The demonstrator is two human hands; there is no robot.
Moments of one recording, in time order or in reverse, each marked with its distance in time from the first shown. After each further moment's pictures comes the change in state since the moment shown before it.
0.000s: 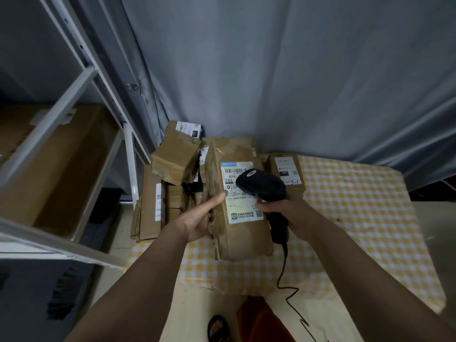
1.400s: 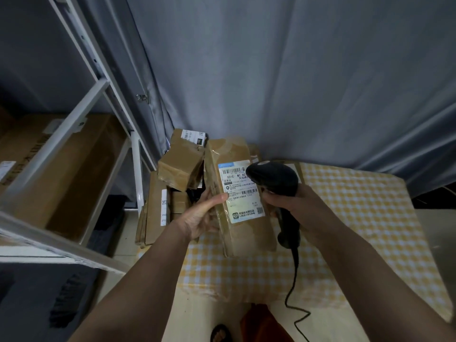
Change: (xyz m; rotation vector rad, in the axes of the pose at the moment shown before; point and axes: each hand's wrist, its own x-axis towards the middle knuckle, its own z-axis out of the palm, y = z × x) left_hand 0.003 0.009 -0.010 0.001 0.042 0.103; right_hand -0.038 -0.028 0.012 -0.057 0.129 -0.143
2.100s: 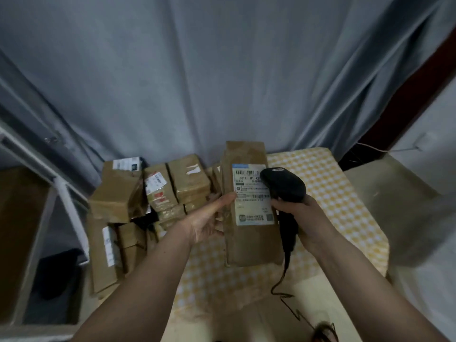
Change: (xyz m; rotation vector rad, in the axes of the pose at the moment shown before) left_hand 0.025 -0.003 0.143 0.304 -0.264 -0.092; right_hand -0.070 0.054 -0.099 0.429 0.458 -0.001
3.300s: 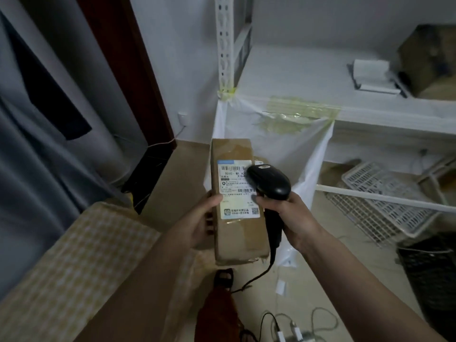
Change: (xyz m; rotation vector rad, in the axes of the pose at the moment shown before) left_hand 0.267 -0.014 0.629 0.498 -0.762 -0.203; right_hand -0.049 -0.058 -0.572 0.444 0.787 -0.141
